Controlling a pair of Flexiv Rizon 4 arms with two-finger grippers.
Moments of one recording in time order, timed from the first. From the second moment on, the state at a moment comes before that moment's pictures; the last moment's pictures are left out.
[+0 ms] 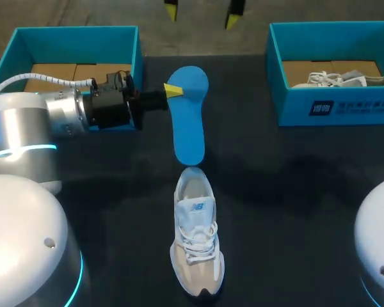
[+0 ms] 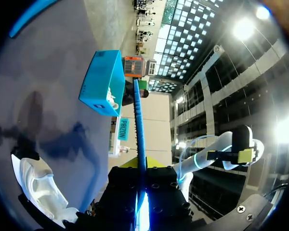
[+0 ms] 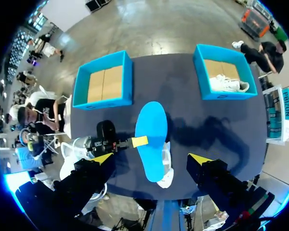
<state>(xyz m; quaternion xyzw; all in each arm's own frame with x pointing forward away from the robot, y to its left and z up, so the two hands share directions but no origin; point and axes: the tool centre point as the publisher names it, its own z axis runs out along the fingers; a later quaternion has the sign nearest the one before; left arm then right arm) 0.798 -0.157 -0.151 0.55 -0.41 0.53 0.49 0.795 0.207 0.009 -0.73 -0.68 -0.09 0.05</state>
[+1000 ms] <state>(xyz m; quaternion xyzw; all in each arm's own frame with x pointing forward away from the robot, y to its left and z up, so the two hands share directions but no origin) 0.798 -0.156 -0.151 0.55 -0.41 0.53 0.49 0.792 0.173 -0.057 -0.67 -0.63 -0.30 0.25</state>
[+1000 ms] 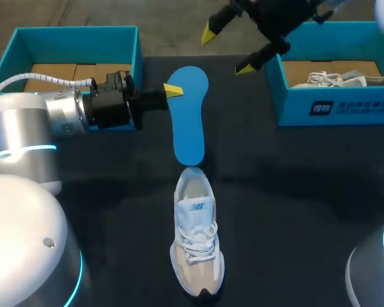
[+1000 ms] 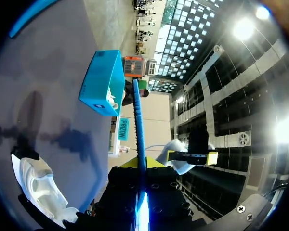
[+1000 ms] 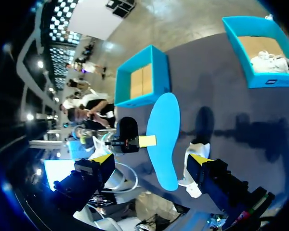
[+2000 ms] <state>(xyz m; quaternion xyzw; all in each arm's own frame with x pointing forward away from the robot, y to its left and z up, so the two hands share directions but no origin) 0.798 -0.156 -0.151 0.55 -0.41 0.53 0.49 0.783 0.143 -0.083 -0.51 -0.45 -0.54 0.50</state>
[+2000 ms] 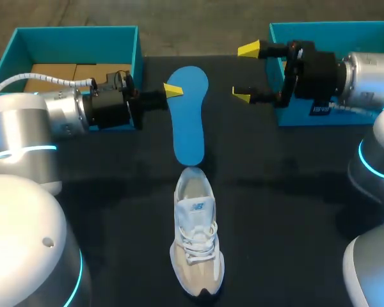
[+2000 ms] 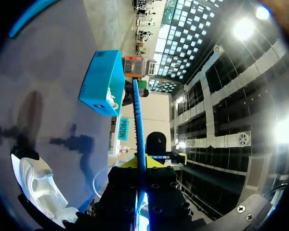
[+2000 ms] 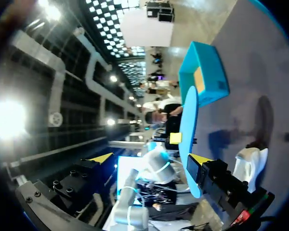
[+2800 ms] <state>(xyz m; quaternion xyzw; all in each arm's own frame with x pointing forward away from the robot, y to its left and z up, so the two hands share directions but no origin) 0.801 -0.157 -0.137 0.52 -0.43 0.56 0.47 0.779 0.129 -0.084 -0.52 -0.43 -0.53 0.51</state>
